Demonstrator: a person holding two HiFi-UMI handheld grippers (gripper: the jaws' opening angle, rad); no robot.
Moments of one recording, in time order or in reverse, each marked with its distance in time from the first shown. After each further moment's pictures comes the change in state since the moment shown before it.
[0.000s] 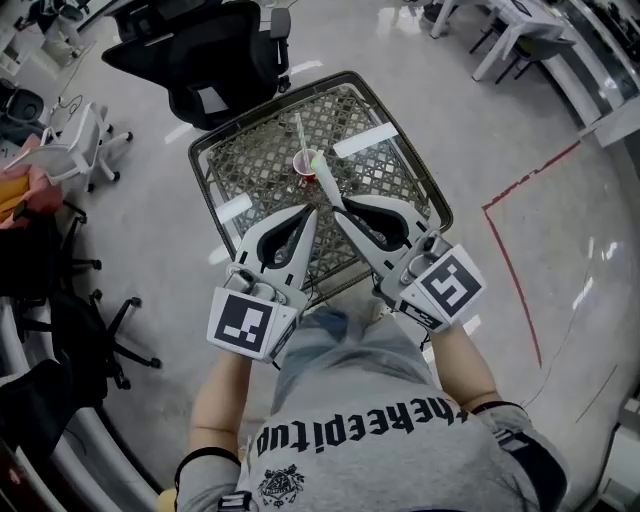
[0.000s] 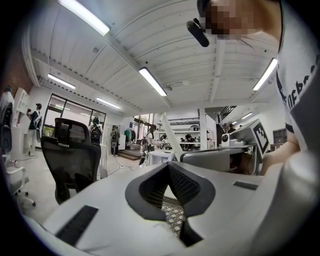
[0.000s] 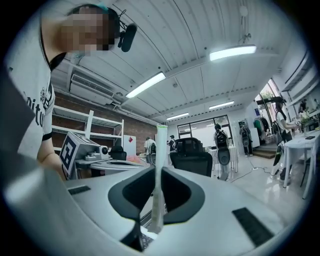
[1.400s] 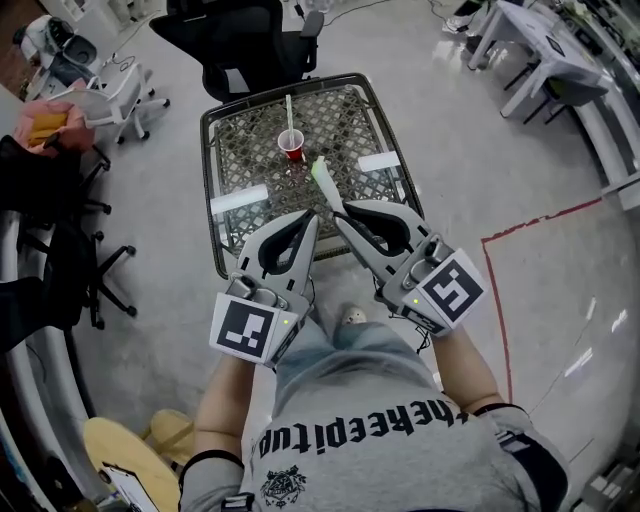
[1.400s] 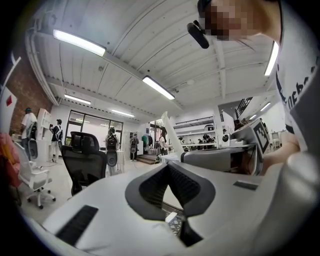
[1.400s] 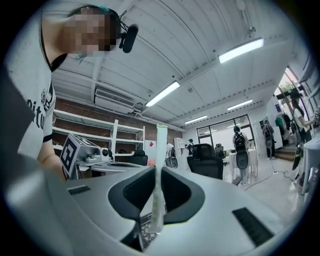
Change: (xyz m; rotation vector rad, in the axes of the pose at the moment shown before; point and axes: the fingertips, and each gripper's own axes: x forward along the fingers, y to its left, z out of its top) left arm 0.010 -0.150 0.008 0.038 -0.028 0.261; right arm -0.149 0.001 0.007 -0.030 -0.054 0.249
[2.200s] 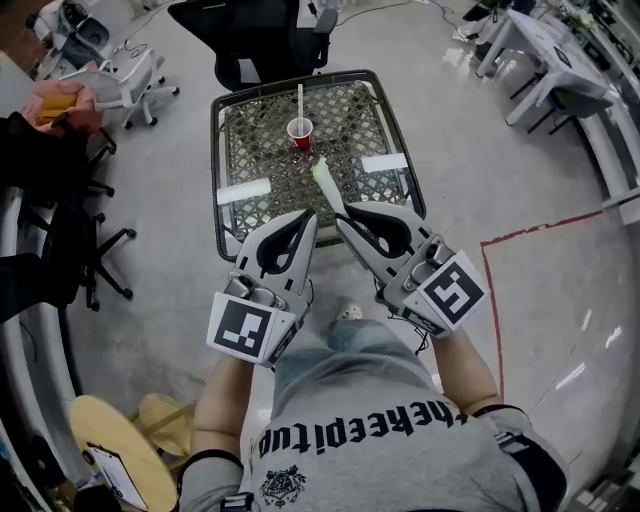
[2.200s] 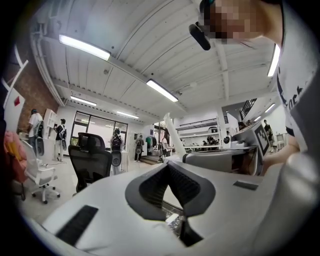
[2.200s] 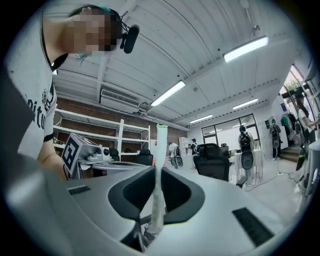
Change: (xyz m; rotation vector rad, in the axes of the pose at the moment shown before) left arm -0.039 -0.015 0.004 -0.021 -0.024 0.038; right arm -0.013 0.038 0.003 -0.017 0.007 0.044
